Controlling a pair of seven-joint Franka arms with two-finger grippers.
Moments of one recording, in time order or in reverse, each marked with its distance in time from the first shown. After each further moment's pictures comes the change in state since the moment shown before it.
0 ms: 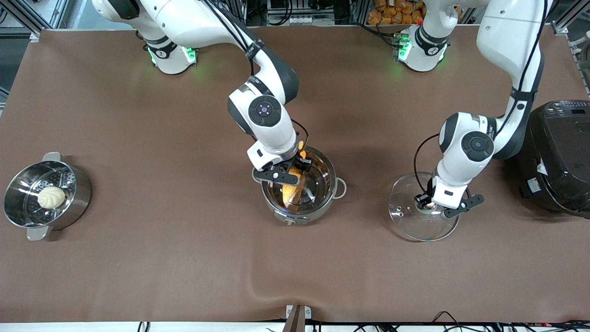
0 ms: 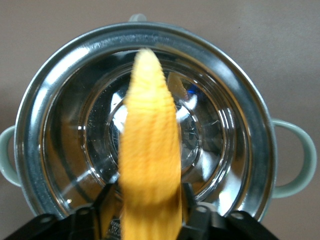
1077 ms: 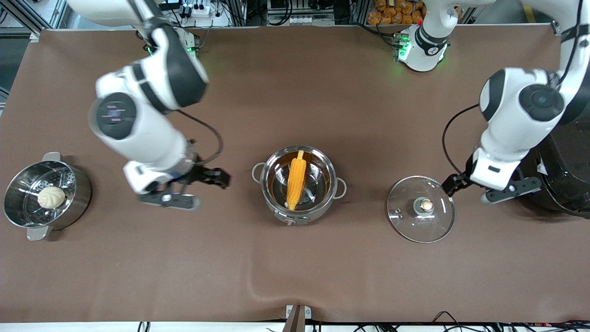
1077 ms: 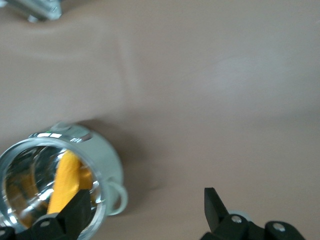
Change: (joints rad) left arm 0.018 -0.325 -0.005 0.117 0.008 -0.442 0.210; right arm -0.355 -0.207 -0.039 0.166 -0.003 -0.450 -0.436
